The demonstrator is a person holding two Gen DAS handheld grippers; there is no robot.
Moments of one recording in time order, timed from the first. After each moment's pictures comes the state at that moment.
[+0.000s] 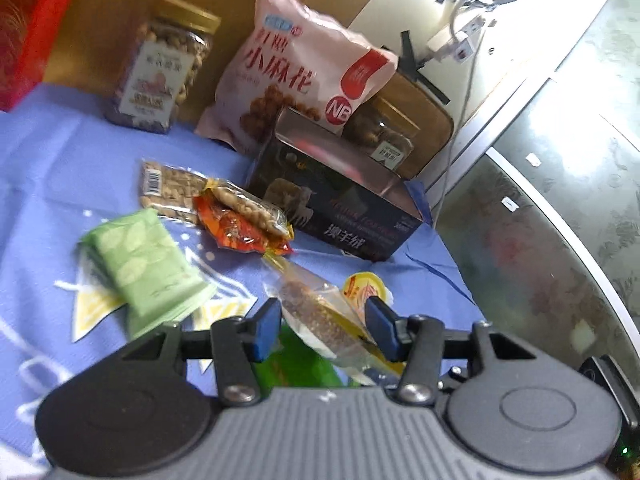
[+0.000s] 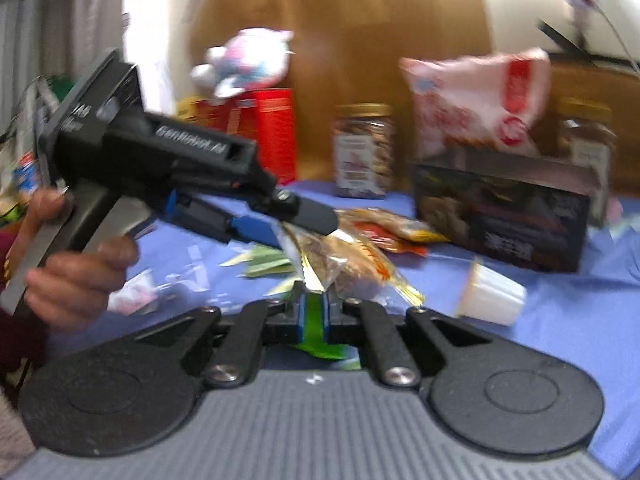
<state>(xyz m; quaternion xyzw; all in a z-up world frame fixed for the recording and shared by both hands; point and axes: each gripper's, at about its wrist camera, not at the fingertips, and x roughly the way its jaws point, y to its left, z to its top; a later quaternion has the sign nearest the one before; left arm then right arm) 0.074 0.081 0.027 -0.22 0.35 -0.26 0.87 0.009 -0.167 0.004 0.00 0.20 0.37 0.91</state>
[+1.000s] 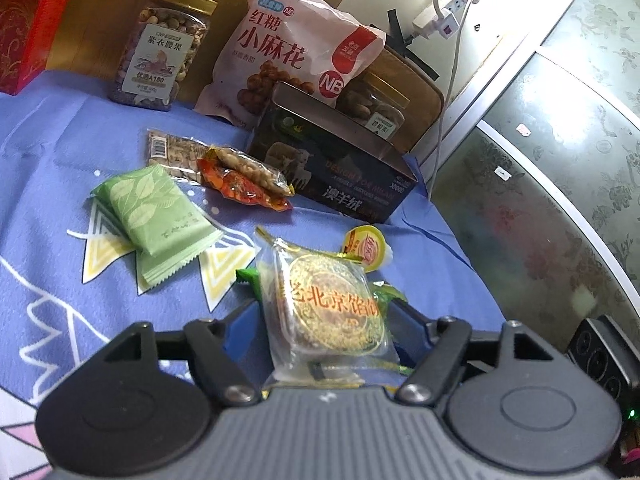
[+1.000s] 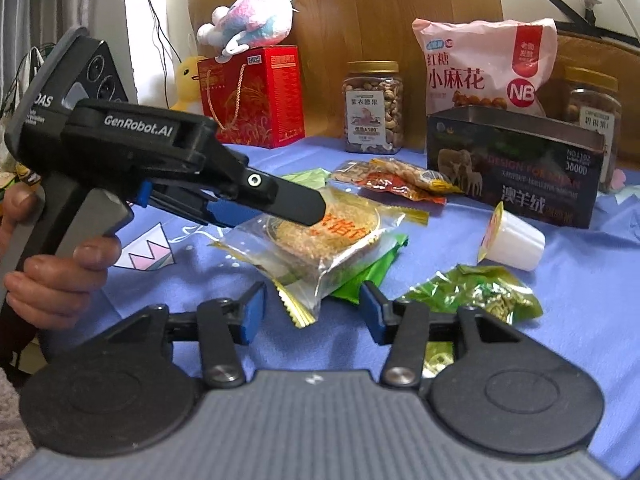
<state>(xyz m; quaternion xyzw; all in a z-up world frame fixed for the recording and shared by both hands) 0.056 0.084 0.009 -0.20 0.36 -0.28 0.87 0.000 -0.154 -0.009 -0.02 0.25 0.35 0.90</state>
